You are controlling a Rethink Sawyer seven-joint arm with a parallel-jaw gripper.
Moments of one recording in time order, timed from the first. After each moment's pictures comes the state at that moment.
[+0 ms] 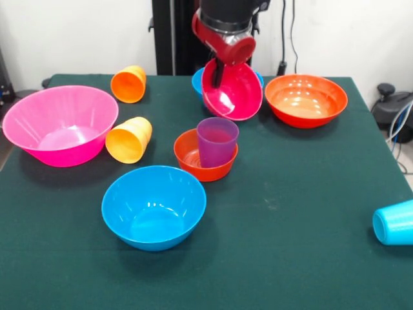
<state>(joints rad) -0.11 -0.67 -0.19 1.71 0.01 0.65 2.49</state>
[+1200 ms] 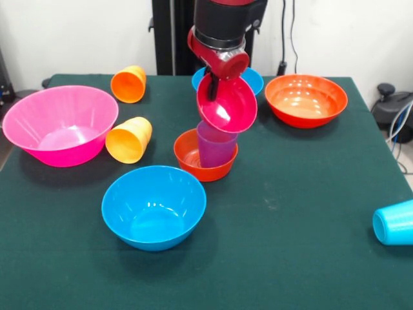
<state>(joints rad) -0.14 -0.64 -0.16 1.71 0.01 0.59 2.49</state>
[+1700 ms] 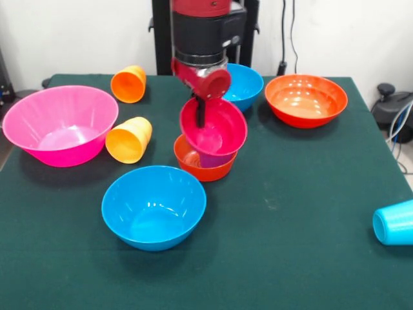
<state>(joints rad) -0.36 -0.64 0.03 1.78 -0.01 0.33 2.49</state>
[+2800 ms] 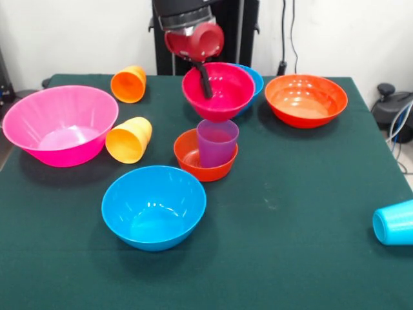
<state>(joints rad) -0.82 -0.79 0.54 2.09 -0.14 0.23 2.49</state>
